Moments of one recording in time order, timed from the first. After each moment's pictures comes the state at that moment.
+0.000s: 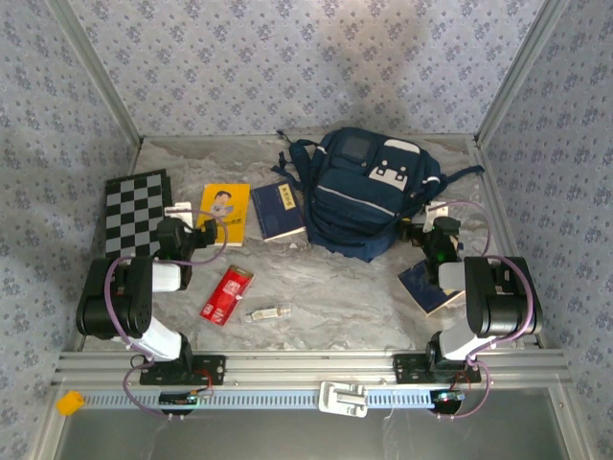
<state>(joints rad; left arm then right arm) 0.00 1.54 0.39 0.72 -0.07 -0.03 -0.02 1.53 0.38 0.71 0.05 -0.03</state>
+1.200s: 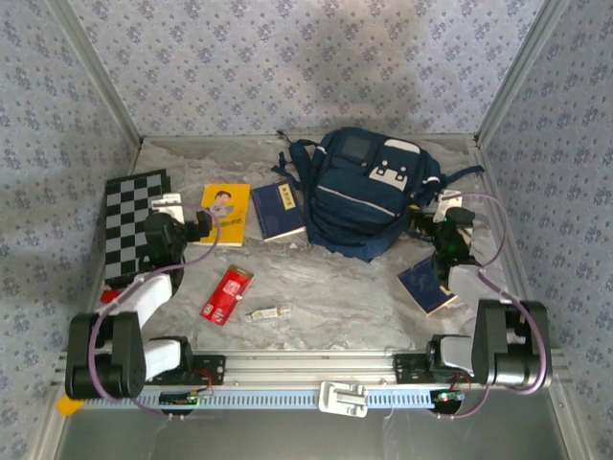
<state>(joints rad) 0.00 1.16 0.43 0.40 -0.05 -0.08 -0.06 1.22 0.46 0.39 0.00 0.03</state>
